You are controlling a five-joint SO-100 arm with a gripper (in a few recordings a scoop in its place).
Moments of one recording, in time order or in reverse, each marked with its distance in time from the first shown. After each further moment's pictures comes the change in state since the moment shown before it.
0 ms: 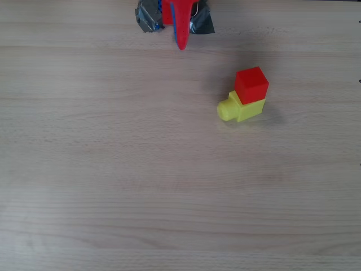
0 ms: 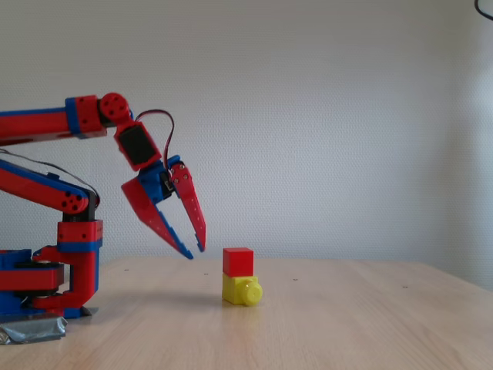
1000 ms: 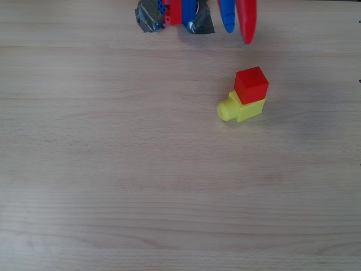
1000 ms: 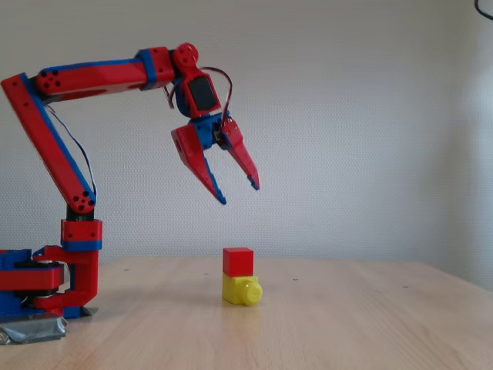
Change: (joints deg) arm -14.9 -40.4 -49.2 15.5 4.9
